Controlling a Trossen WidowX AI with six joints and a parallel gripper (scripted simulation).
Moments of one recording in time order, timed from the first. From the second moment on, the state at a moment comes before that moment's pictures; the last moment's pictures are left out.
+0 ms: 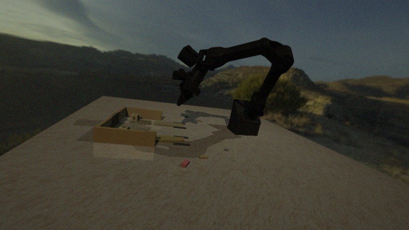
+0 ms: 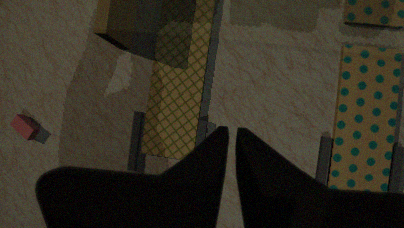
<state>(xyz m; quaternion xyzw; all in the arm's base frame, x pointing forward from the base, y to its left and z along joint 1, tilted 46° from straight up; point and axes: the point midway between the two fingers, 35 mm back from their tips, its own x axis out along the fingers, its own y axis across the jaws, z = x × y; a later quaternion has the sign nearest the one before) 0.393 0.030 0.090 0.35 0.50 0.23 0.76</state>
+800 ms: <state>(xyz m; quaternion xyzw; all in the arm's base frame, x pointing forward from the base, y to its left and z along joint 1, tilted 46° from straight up) 0.399 0.126 0.096 0.30 0.67 0.26 0.64</state>
